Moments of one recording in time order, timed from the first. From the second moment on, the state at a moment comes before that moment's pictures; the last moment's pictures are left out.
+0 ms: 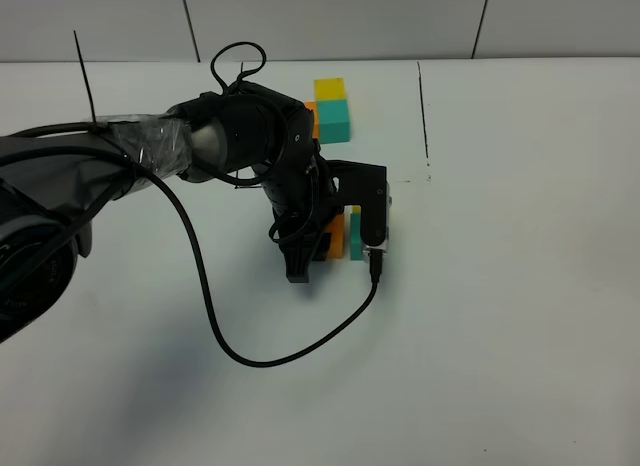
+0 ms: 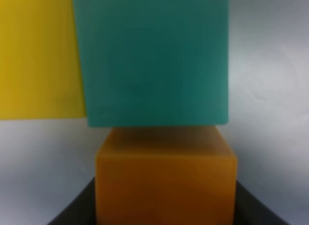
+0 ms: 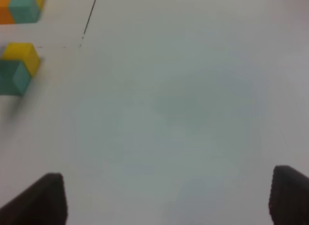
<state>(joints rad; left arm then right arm) -0.62 2.25 -1.59 -0.10 0.69 1.08 0.01 0.01 -0.50 0.01 1.07 -0.05</state>
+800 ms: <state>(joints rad) -0.62 2.25 -1.59 -0.12 0.68 1.10 0.01 0.01 -0.50 0.01 1.07 -0.05</state>
